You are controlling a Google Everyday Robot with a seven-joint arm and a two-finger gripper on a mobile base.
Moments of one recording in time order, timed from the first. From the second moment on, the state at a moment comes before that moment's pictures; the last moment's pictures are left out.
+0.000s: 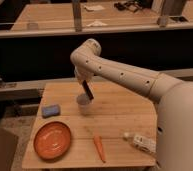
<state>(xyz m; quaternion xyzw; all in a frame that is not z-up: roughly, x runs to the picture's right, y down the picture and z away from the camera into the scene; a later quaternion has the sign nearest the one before) -0.065 -0.046 0.791 -0.04 -0.18 -0.80 0.57</state>
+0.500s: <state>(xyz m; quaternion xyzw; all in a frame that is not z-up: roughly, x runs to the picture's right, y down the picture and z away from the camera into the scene) -0.067 -0.040 0.796 -0.04 -0.18 -0.80 0.57</state>
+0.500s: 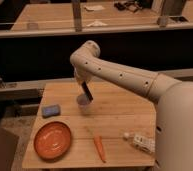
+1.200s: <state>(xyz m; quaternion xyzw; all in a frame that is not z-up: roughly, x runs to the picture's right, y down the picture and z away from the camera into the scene) -0.068 -0.033 0.802 -0.04 -0.19 -0.80 0.57</state>
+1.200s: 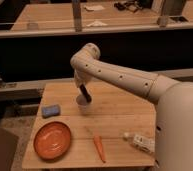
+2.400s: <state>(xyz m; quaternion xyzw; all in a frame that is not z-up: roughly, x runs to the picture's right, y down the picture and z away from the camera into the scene) -0.062 -0.032 0.803 -0.03 -0.20 -0.80 0.57</state>
